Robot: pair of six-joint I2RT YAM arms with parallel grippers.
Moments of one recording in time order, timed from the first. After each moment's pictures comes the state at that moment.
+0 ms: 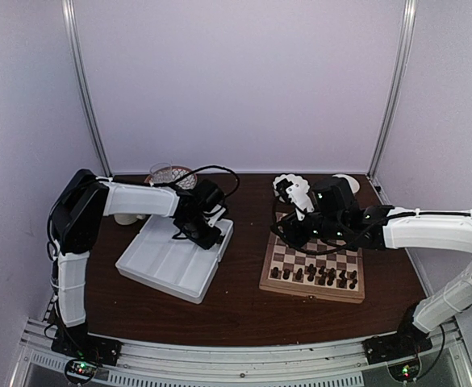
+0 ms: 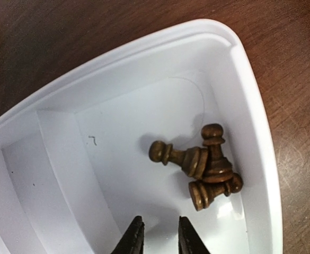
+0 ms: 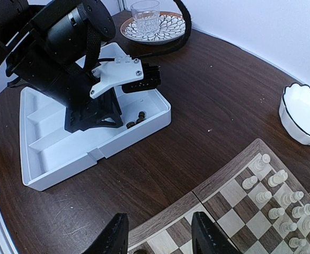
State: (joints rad) left arm -0.74 2.10 1.49 -0.58 -0.10 -0.09; right arm 0.81 1.39 0.89 -0.05 -0.01 0.11
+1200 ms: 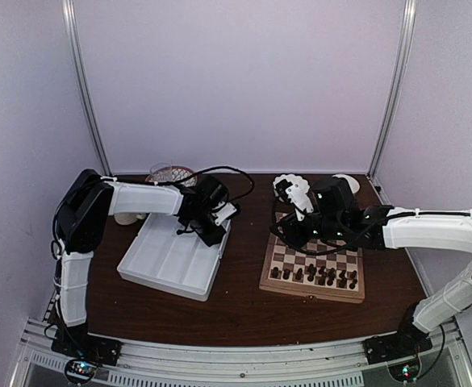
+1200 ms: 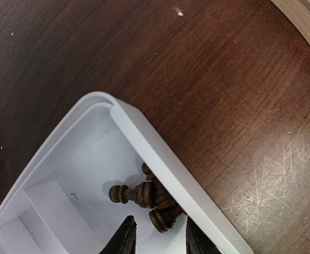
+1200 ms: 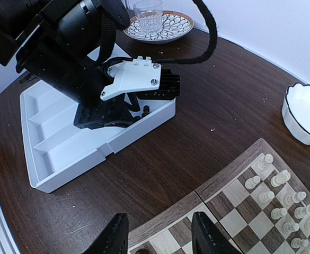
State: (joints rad) left arm -0.75 2.13 1.54 -0.51 -0.07 0.19; right arm 0.81 1.39 0.89 -0.05 -0.02 0.11
